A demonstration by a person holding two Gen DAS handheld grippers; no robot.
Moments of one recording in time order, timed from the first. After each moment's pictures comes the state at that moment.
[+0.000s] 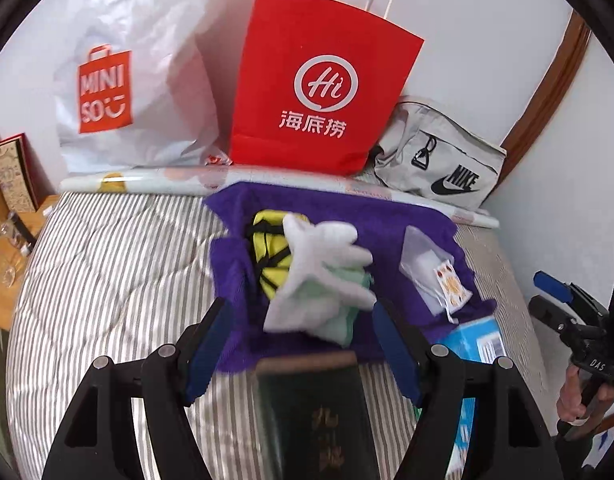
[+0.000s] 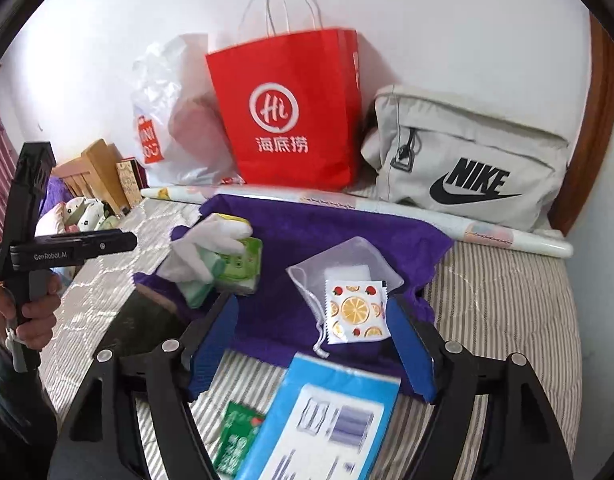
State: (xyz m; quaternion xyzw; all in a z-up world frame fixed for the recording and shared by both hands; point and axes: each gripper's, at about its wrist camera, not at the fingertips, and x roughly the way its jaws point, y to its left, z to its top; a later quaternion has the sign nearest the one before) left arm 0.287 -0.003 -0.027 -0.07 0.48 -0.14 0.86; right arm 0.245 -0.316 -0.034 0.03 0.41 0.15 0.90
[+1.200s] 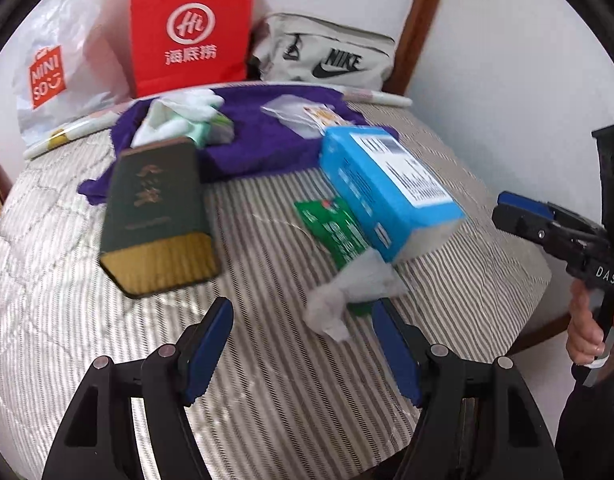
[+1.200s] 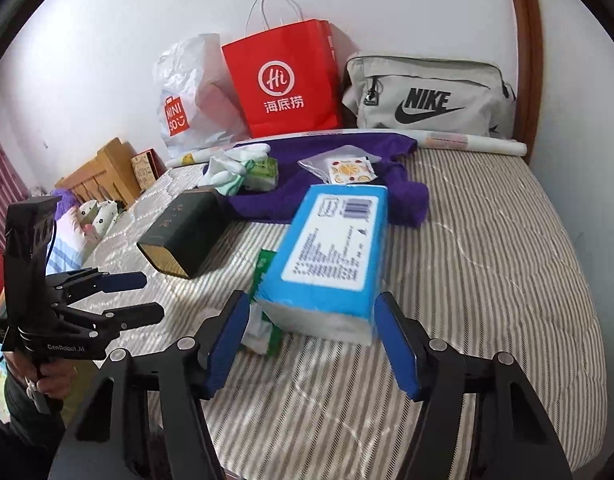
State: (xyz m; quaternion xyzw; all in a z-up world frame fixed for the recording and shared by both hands) left arm 0.096 -0.089 -0.073 0.03 0.48 -0.24 0.84; right arm 0.063 -0.343 -0.066 0.08 0.41 0.13 0.90
